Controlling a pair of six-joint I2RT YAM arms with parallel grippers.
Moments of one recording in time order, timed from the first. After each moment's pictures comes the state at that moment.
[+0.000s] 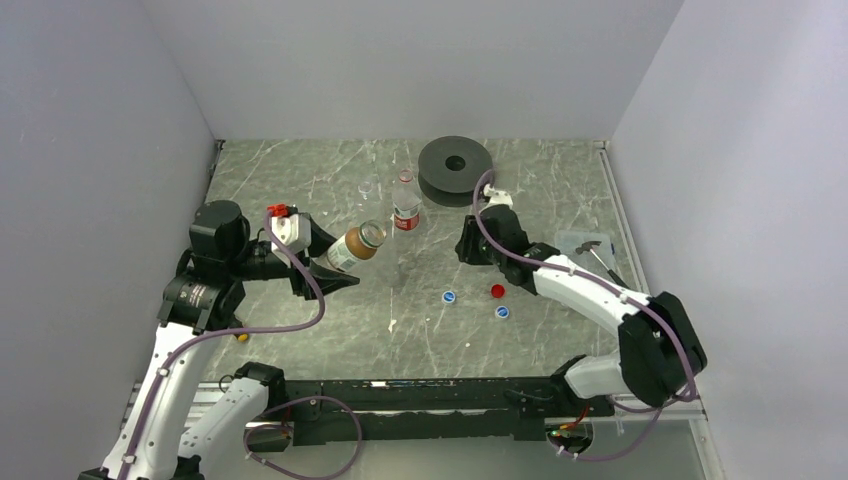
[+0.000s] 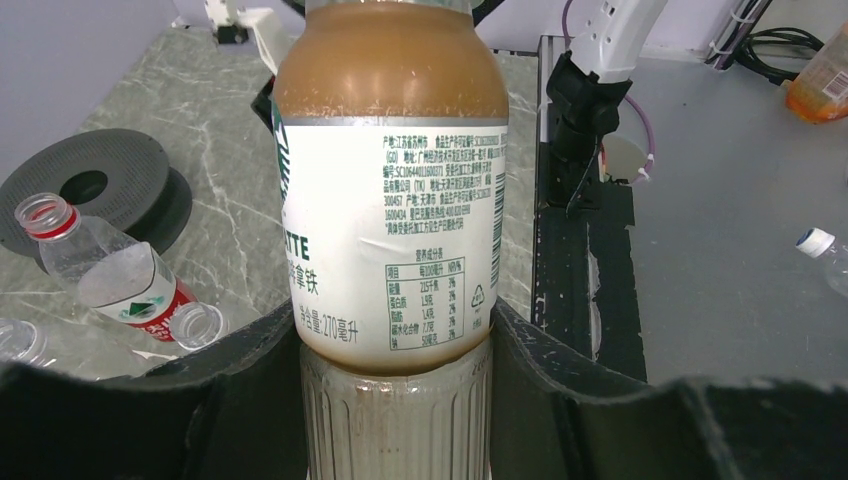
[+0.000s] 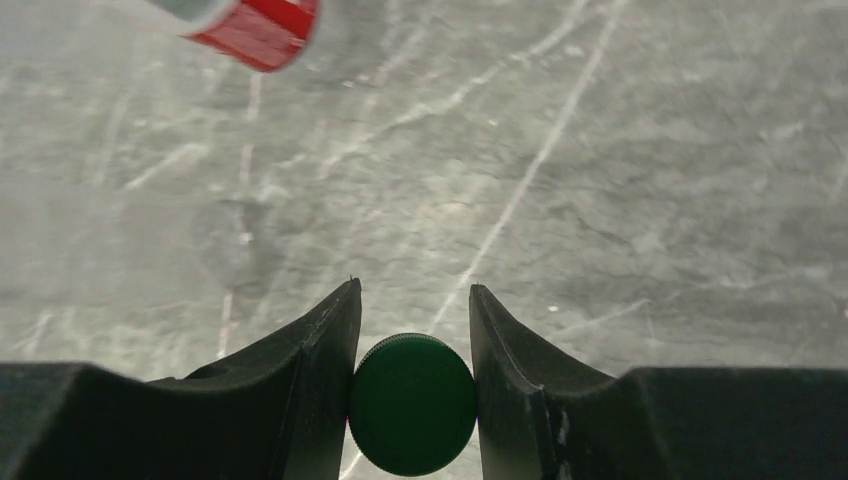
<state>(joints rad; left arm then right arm) -0.23 0.77 1.03 -0.54 1.15 0.29 0.58 1.32 0.81 -0.12 0.09 0.49</state>
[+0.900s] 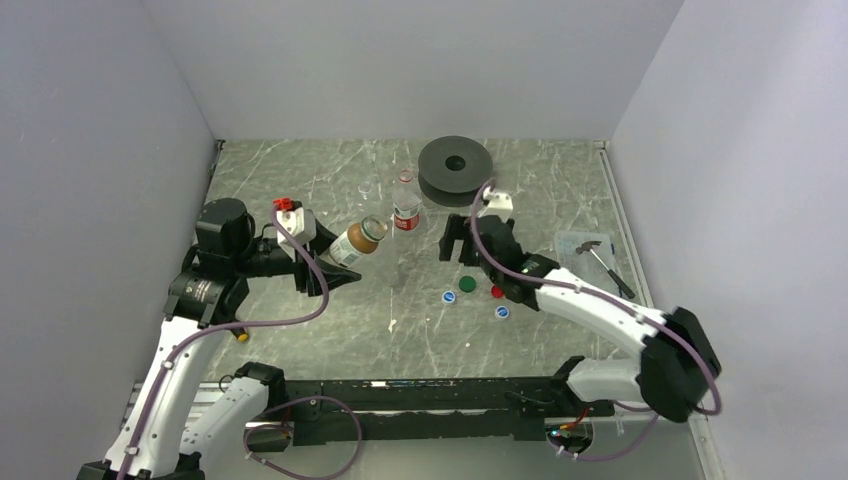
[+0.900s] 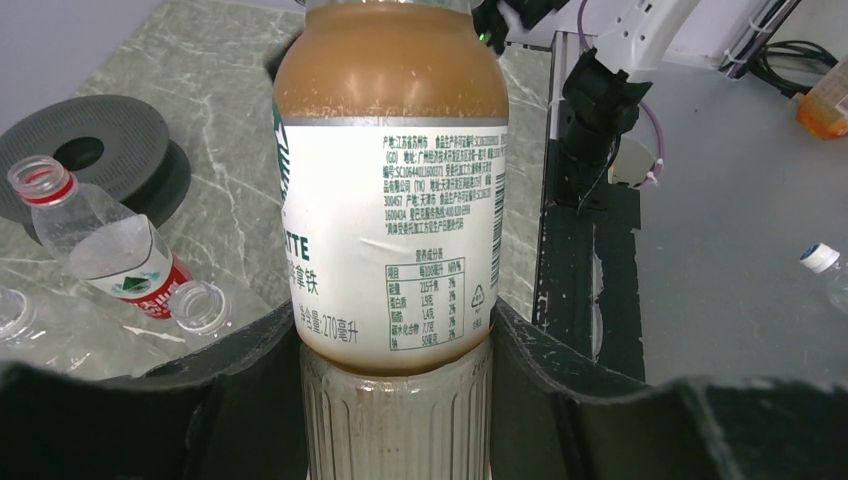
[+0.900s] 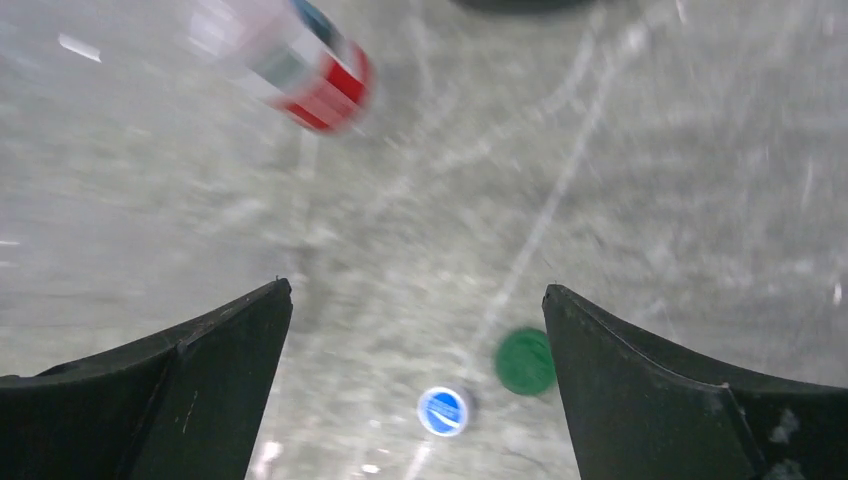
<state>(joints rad) -0.23 0.79 1.01 -0.53 1.12 0.26 0.73 1.29 0.75 -0.08 0.37 0.60</state>
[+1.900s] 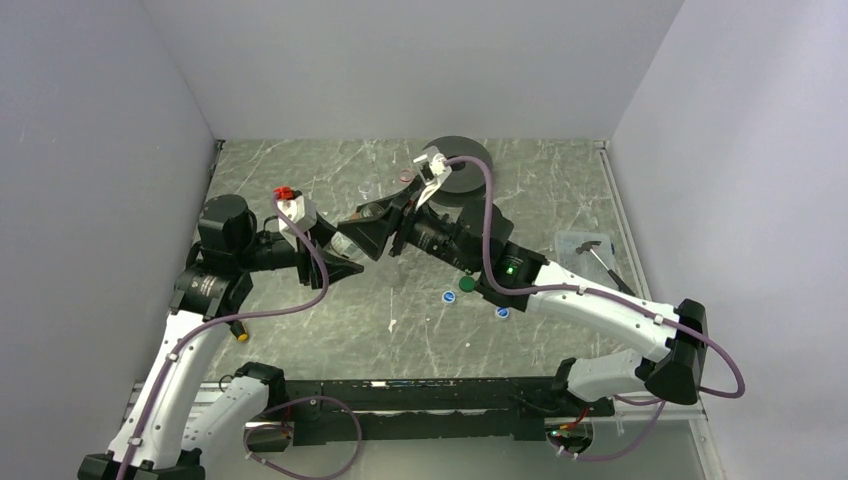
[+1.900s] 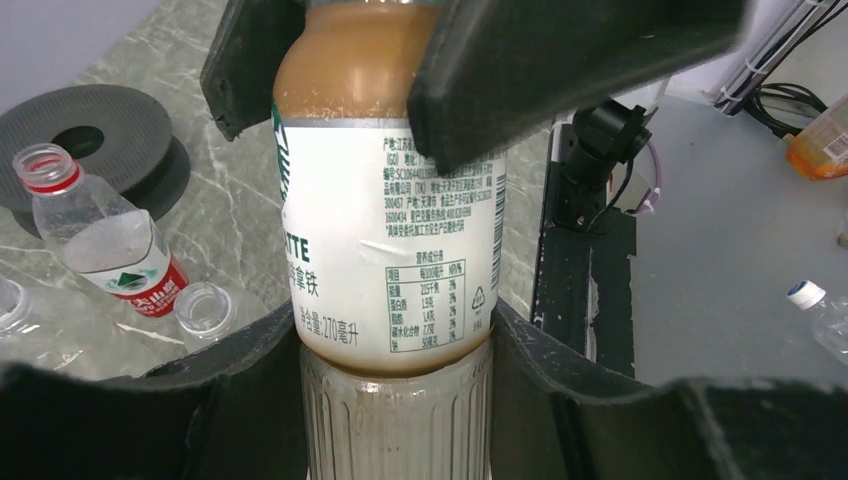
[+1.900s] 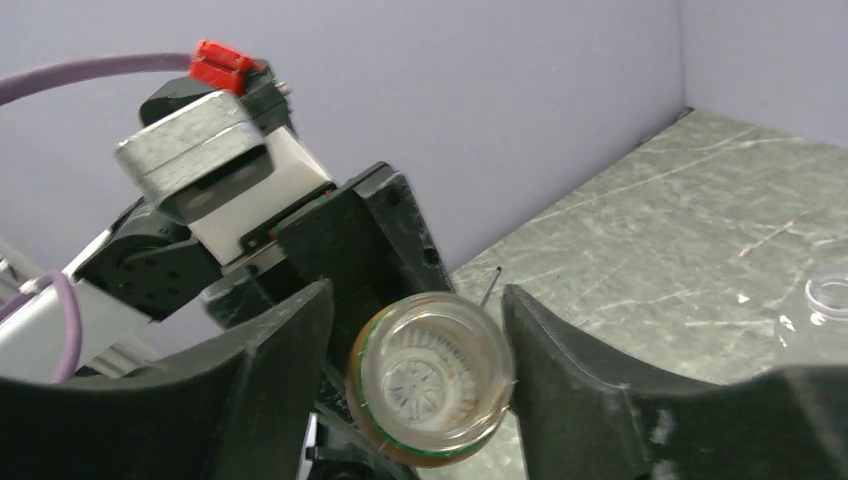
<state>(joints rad) -0.23 0.82 0.98 -0.41 1.08 0.13 1.06 1.29 1.20 0.28 -0.07 0.49</state>
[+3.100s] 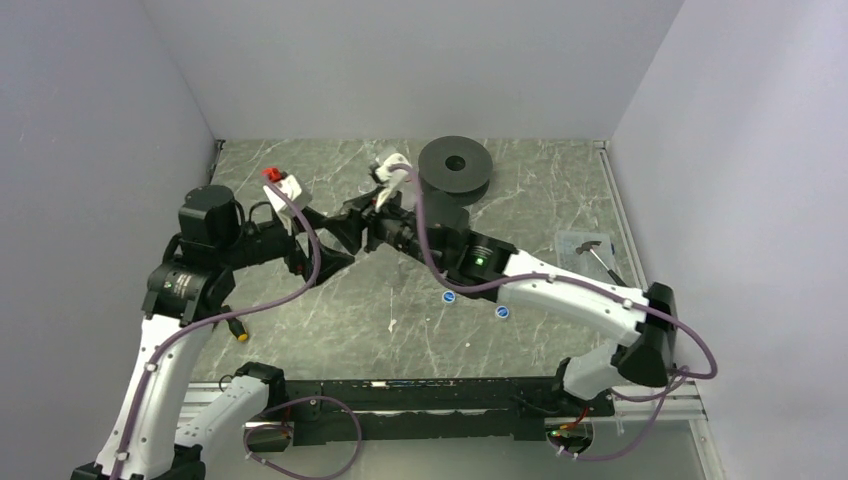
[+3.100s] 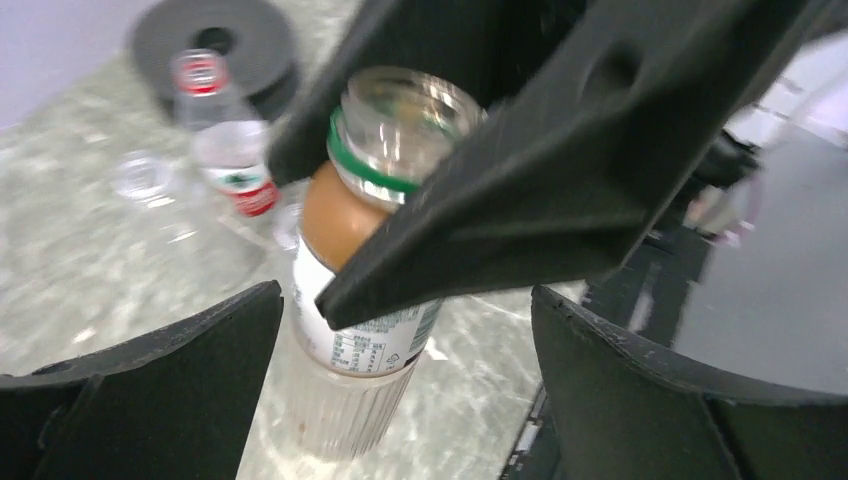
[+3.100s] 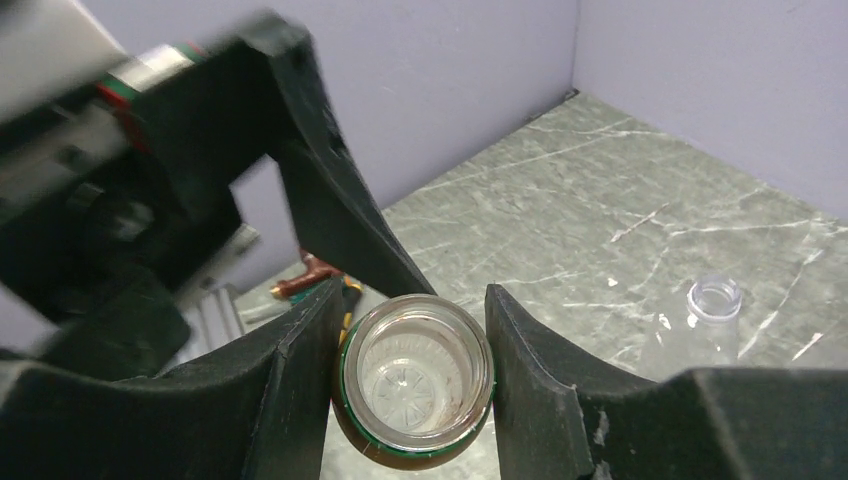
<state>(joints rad) -0.23 0.84 1.17 -0.68 0.87 0.14 1.13 1.43 1.35 0.13 0.12 0.24</state>
